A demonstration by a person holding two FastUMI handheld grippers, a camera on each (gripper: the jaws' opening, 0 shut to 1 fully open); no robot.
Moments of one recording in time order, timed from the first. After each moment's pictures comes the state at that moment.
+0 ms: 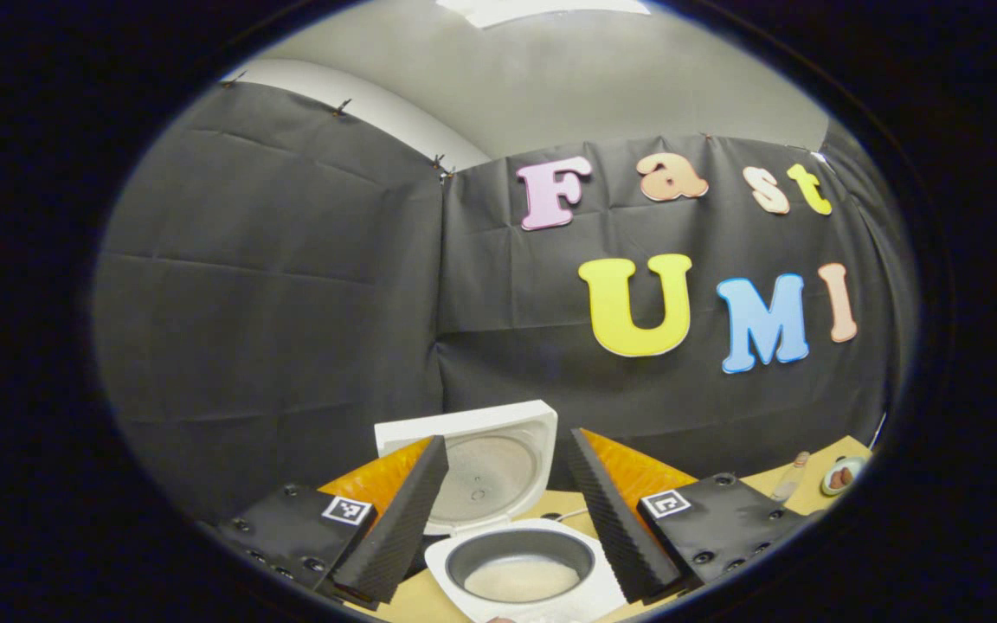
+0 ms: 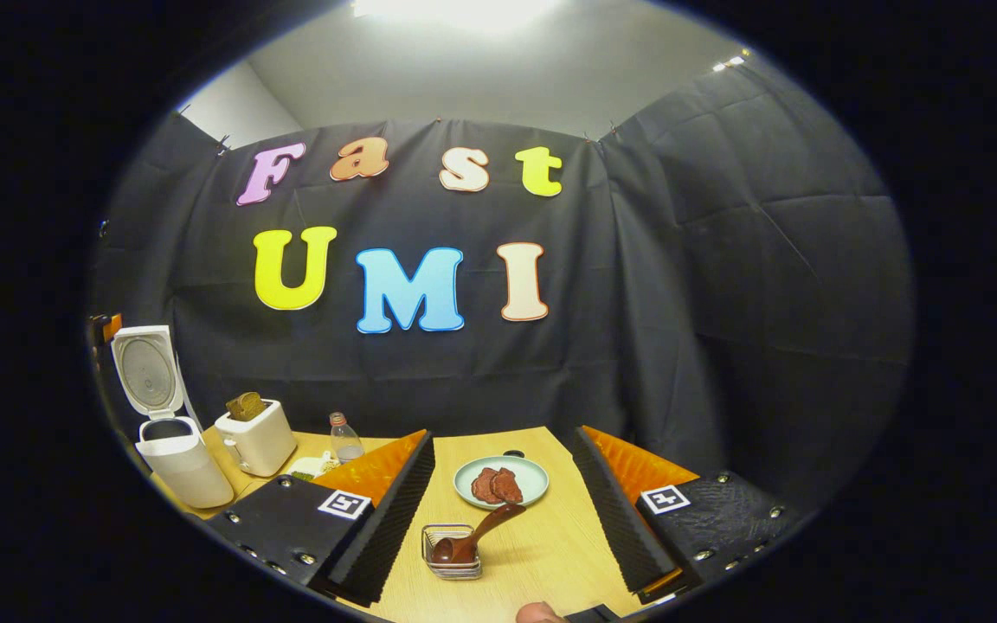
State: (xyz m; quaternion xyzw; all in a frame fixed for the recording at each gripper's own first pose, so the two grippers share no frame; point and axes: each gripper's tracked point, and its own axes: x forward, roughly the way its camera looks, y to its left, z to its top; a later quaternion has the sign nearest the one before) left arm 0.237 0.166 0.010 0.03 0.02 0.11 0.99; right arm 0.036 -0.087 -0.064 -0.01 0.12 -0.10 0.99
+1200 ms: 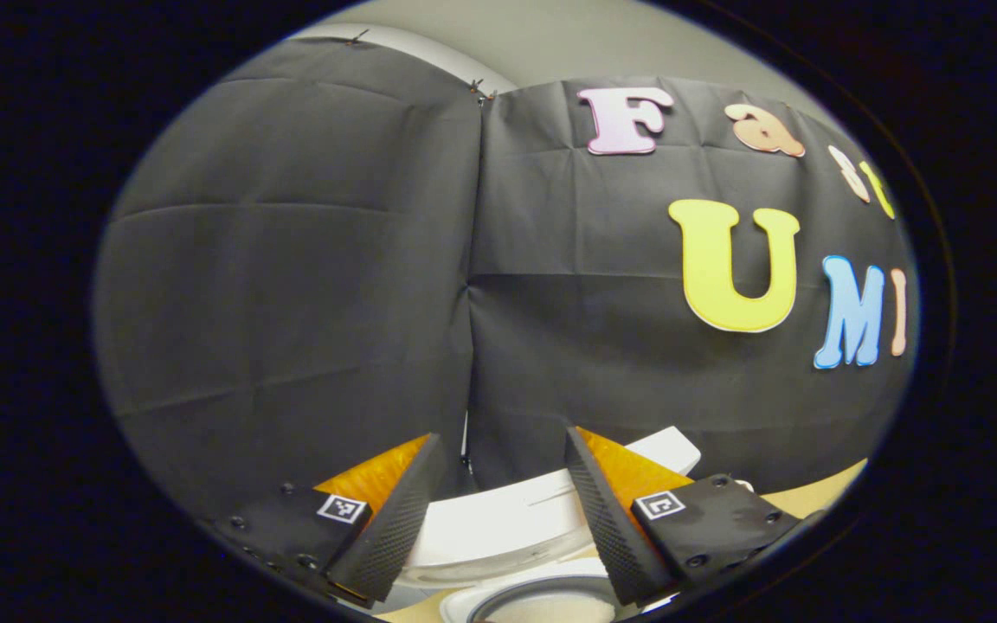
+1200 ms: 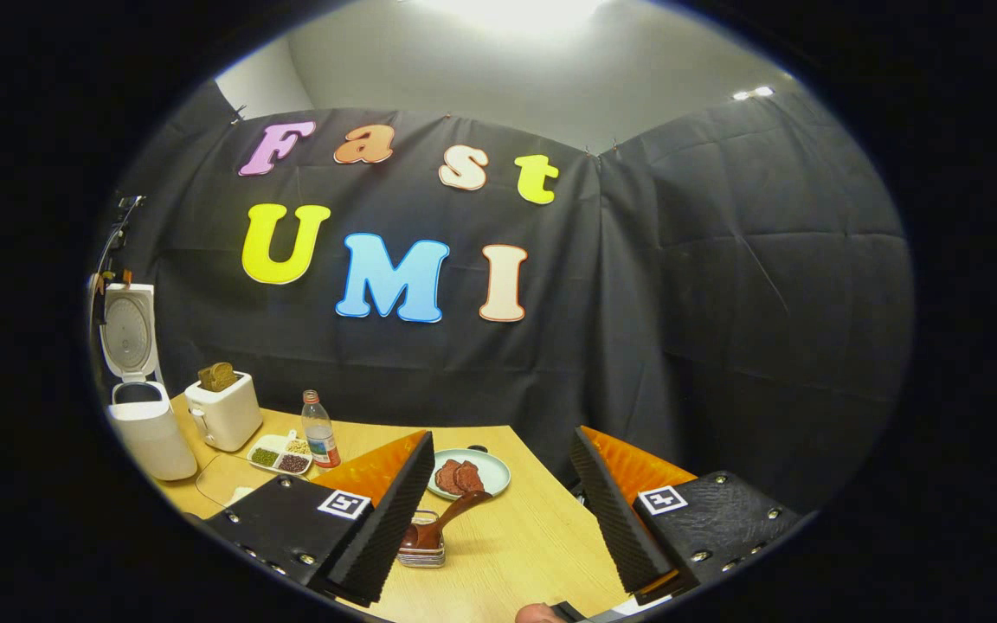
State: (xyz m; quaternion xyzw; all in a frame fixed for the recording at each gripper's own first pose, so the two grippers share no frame) left arm 0.417 0.274 -0.054 -0.03 0.13 0.16 0.98; right arm 0.017 -0.090 -0.063 -0.08 0.13 -0.13 0.98
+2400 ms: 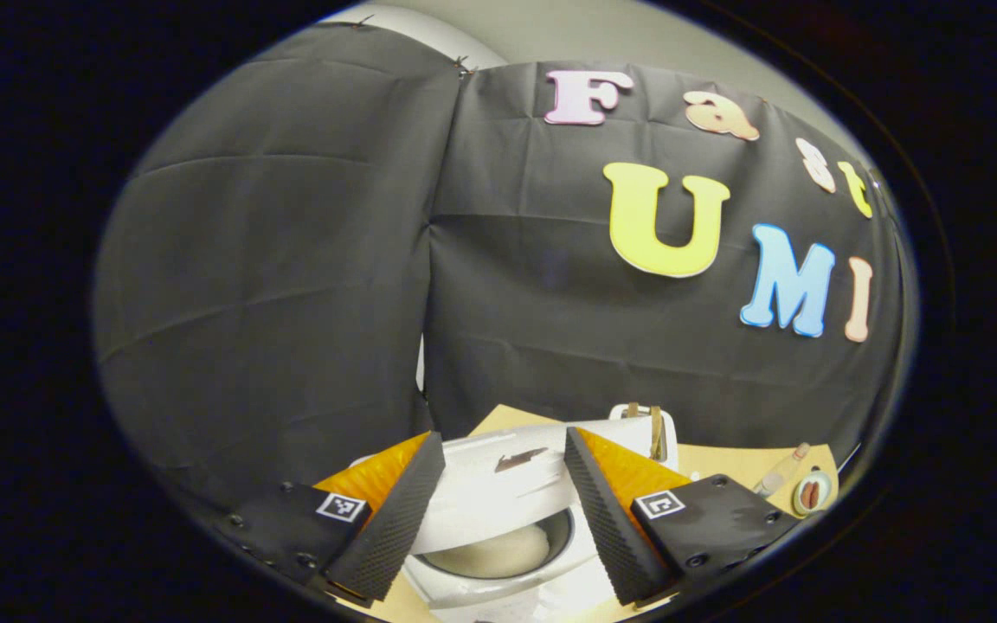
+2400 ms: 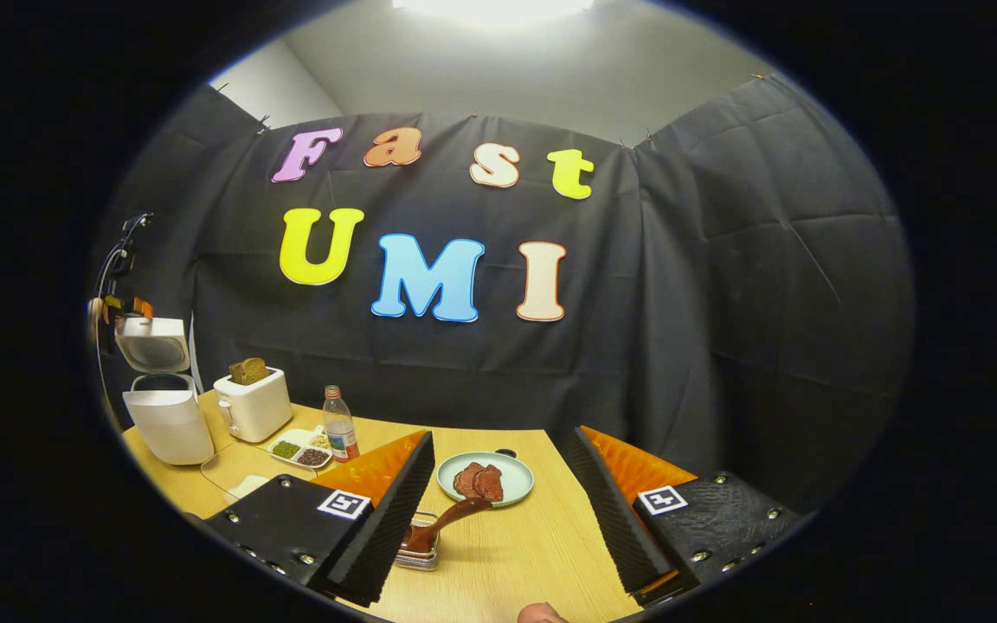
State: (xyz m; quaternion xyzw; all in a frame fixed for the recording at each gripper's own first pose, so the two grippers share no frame) left arm 0.281 0.146 -0.124 -0.06 0.21 0.10 0.97; right arm 0.038 -0.124 -0.081 -0.06 0.13 -0.04 0.99
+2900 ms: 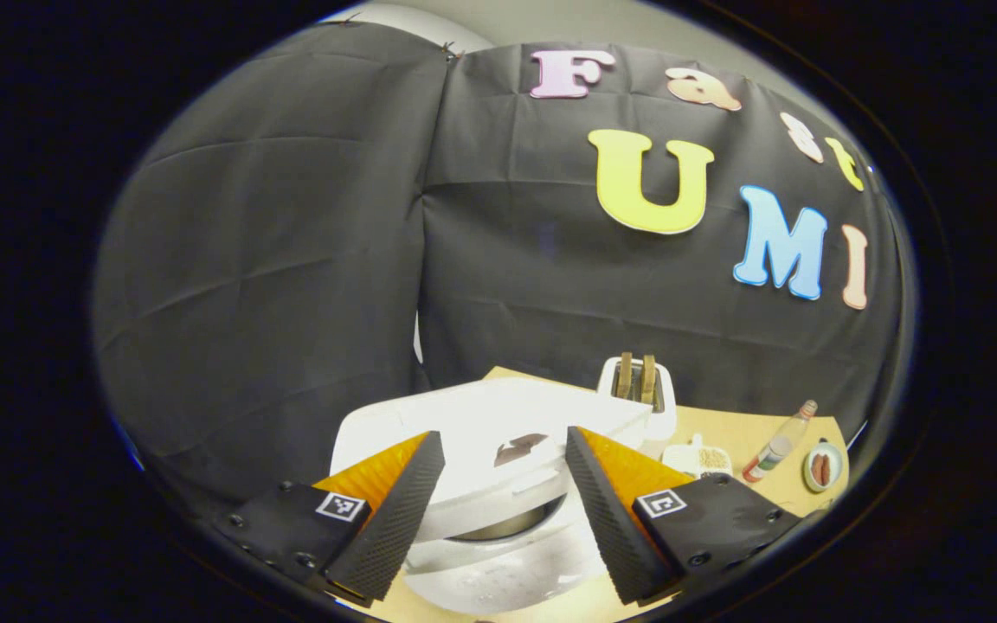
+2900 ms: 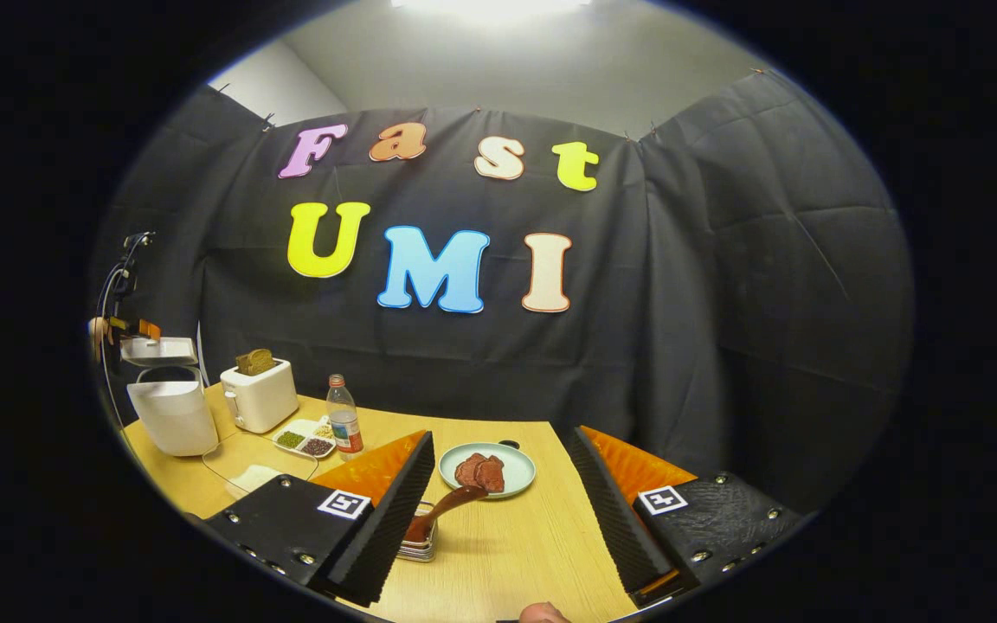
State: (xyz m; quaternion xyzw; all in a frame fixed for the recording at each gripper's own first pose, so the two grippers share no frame) left arm 0.245 0.120 -0.177 -0.05 0.24 0.10 0.96; right arm 0.028 -0.135 -0.091 -0.06 0.14 -0.03 0.99
